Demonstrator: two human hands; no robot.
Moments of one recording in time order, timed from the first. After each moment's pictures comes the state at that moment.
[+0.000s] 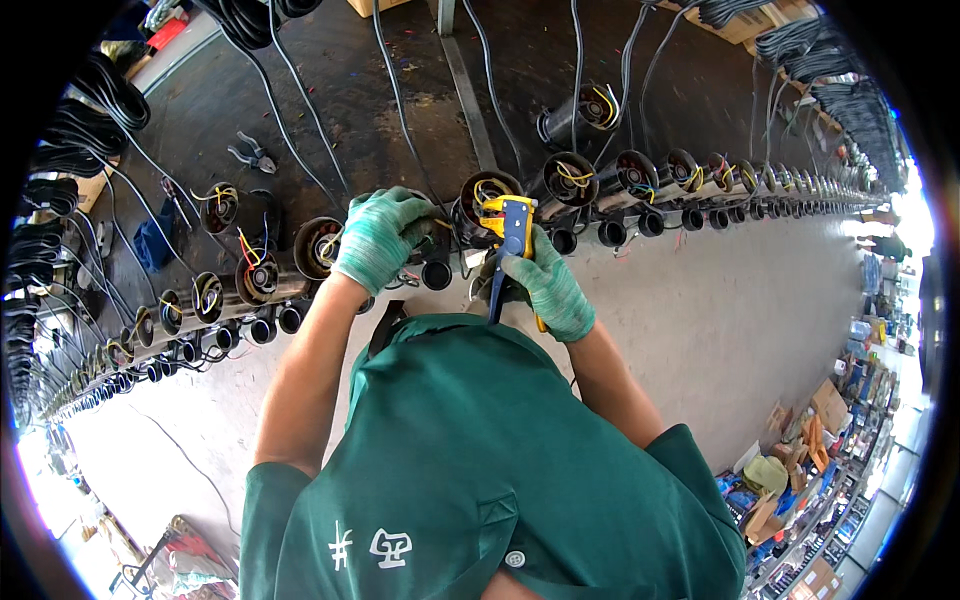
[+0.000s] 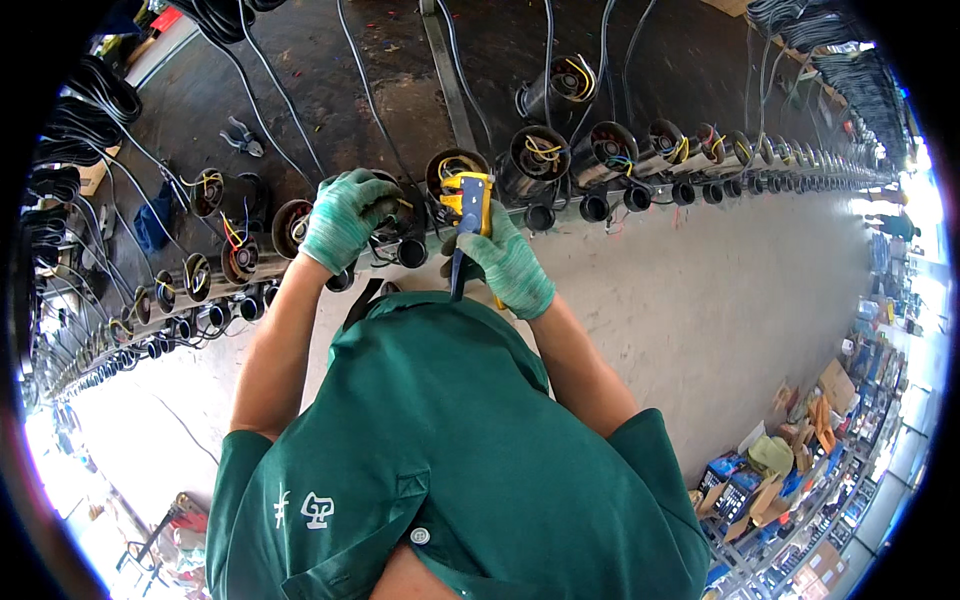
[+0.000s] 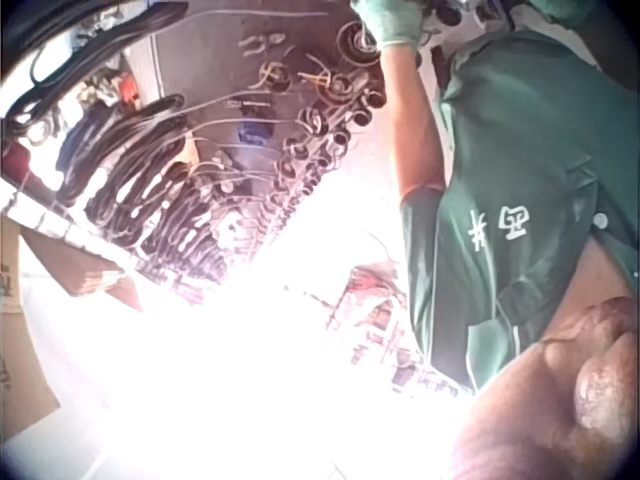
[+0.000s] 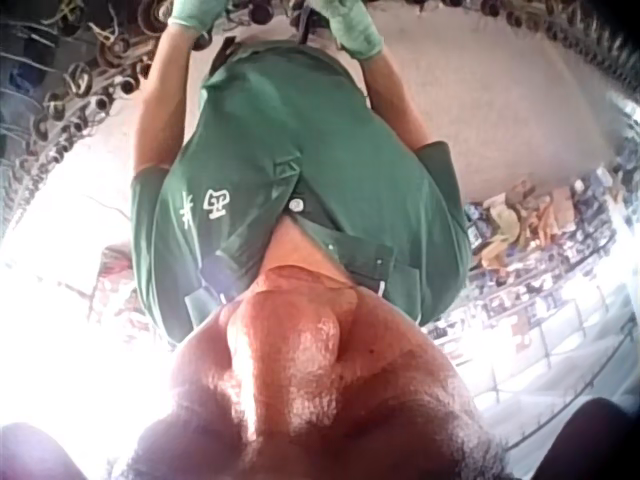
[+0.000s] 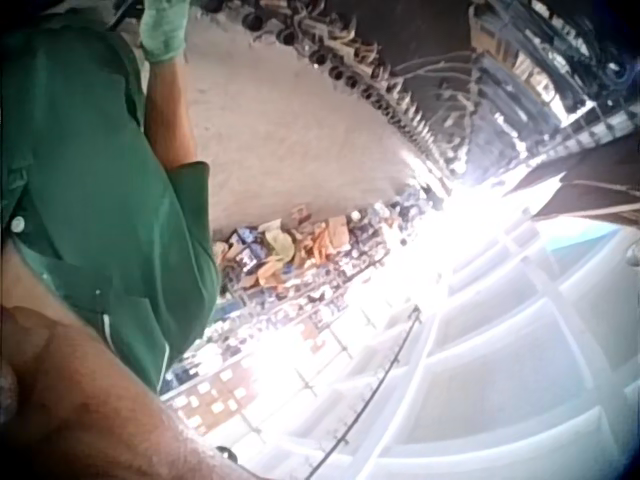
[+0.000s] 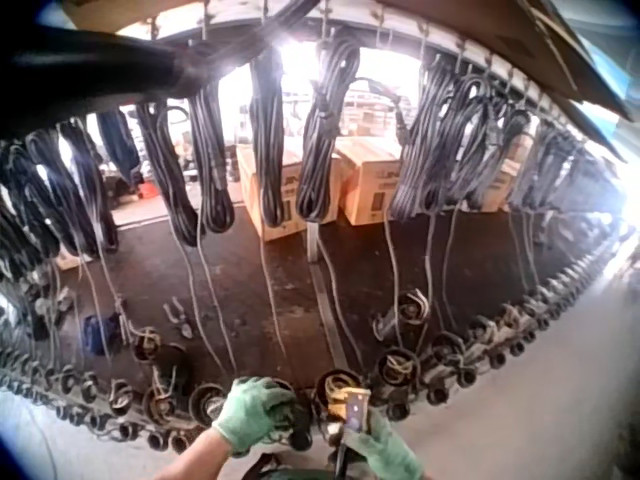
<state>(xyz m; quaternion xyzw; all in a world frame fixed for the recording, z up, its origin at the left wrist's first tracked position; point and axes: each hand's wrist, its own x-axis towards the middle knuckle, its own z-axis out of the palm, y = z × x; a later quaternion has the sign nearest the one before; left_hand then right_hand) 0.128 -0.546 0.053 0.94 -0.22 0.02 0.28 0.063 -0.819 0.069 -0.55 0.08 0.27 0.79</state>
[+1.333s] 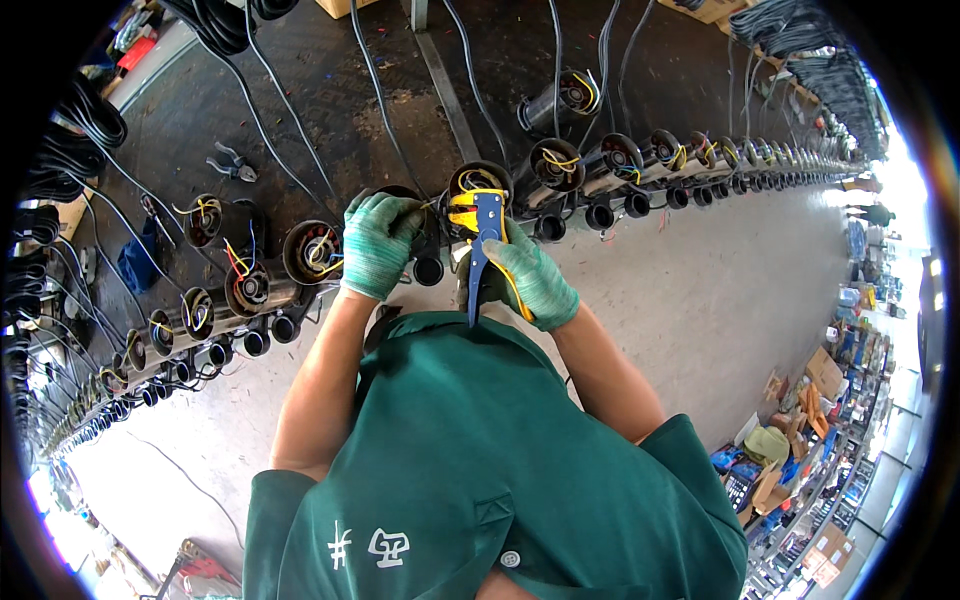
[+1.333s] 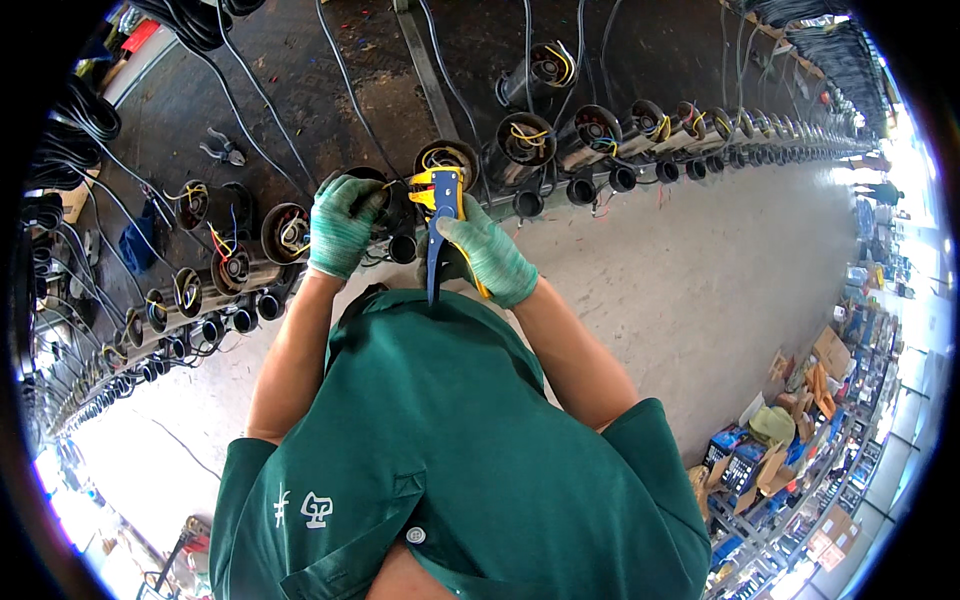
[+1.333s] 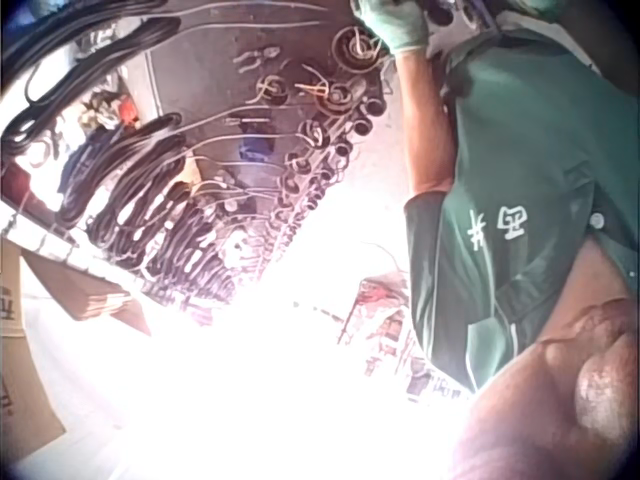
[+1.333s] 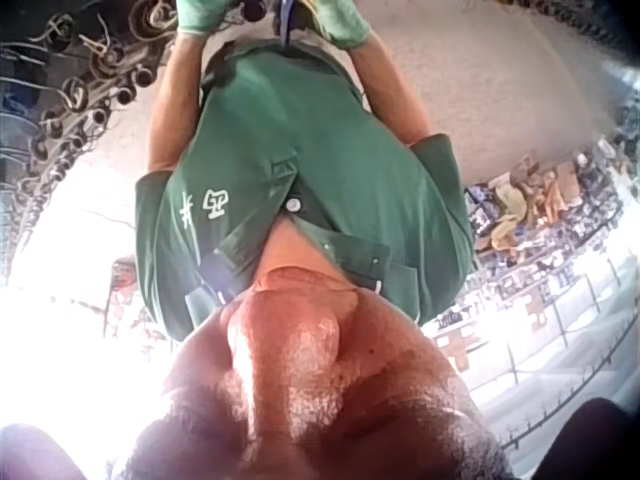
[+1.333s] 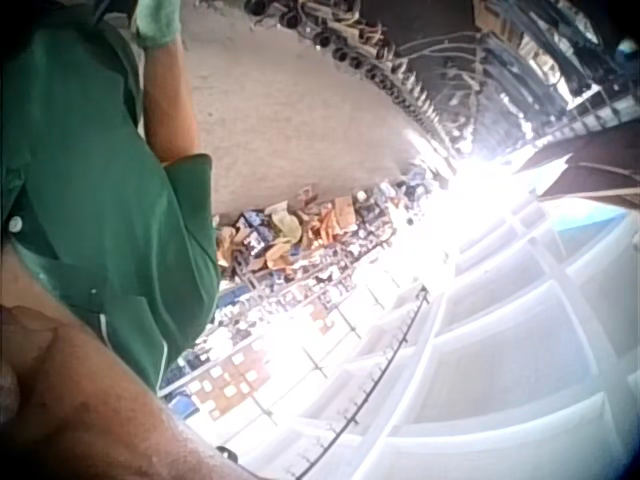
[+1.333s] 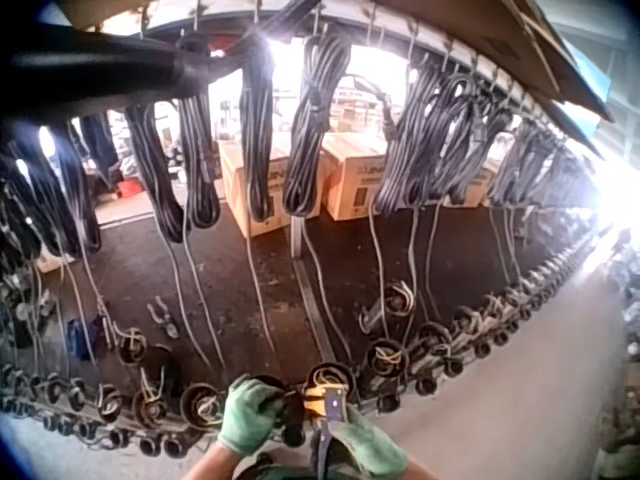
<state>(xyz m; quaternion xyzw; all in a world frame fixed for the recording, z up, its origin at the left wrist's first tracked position) 0.113 -0.559 0.035 0.89 -0.15 0.12 0.41 0.061 -0.801 0.062 -0.46 0.09 0.29 0.83</state>
